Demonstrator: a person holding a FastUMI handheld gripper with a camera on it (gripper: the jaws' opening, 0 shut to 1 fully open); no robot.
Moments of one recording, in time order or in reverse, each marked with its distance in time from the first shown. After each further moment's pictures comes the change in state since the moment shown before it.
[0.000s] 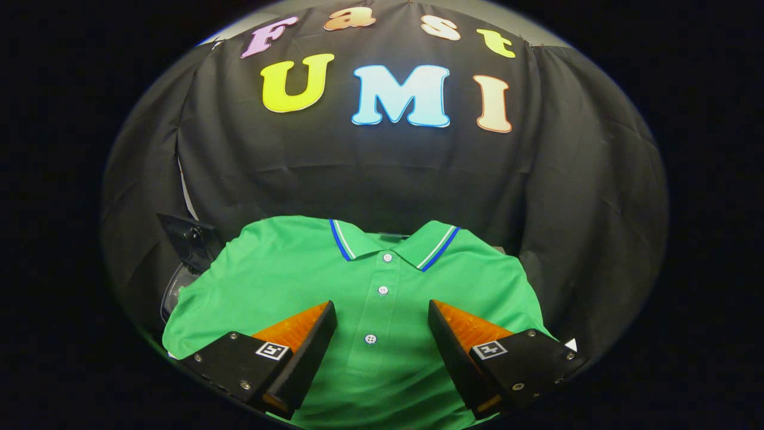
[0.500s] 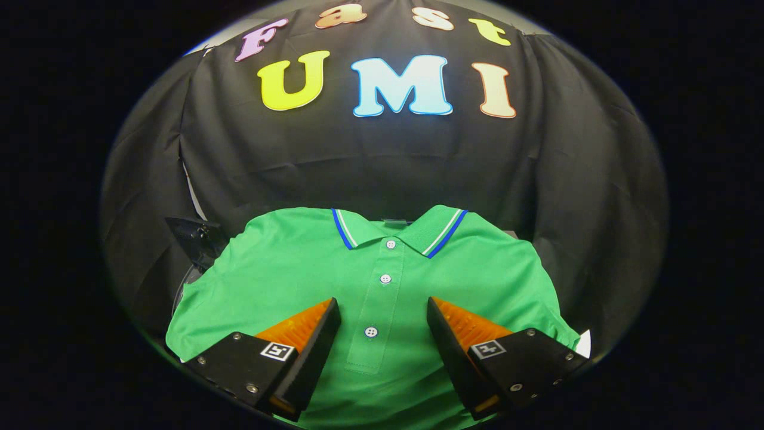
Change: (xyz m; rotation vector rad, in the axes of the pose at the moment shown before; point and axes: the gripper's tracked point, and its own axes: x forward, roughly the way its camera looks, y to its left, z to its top) arm 0.000 0.009 -0.004 0.035 0.011 0.074
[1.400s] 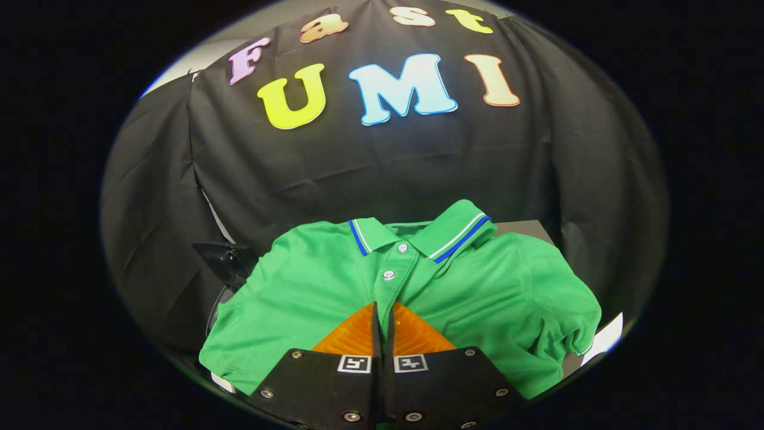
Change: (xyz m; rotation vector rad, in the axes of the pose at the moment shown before) arm -0.011 0.018 0.013 0.159 -0.059 0.135
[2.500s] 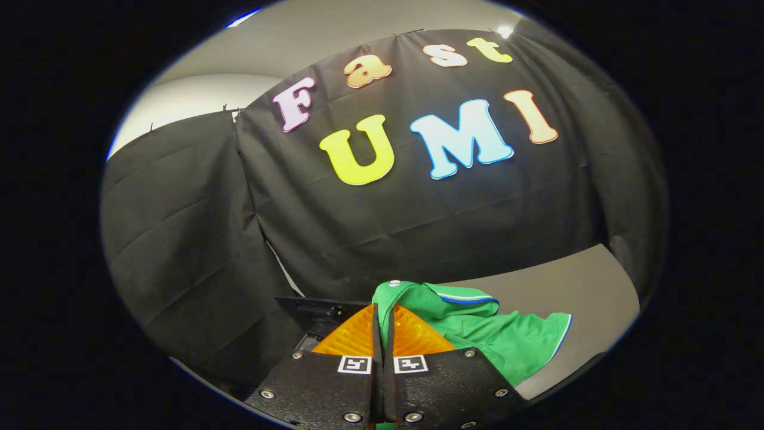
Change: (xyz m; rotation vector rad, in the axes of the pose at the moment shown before) arm -0.053 0.205 0.052 0.048 -0.246 0.230
